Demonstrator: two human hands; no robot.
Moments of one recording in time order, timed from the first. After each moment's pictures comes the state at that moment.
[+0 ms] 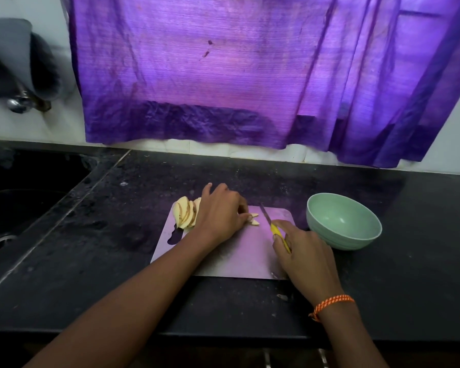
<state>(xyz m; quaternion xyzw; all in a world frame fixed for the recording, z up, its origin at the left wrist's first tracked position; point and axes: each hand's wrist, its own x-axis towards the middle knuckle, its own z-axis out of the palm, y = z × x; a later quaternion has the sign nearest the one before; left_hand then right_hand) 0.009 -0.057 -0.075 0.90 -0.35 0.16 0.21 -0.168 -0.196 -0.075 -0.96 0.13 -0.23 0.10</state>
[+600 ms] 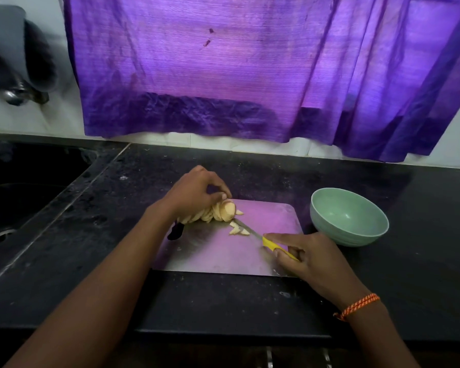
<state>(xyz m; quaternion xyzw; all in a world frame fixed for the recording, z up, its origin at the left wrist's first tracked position) 0.065 0.003 -0.056 0.86 -0.43 0.04 0.27 -0.178 -0.225 -0.081 -0.95 -0.03 -0.18 0.26</state>
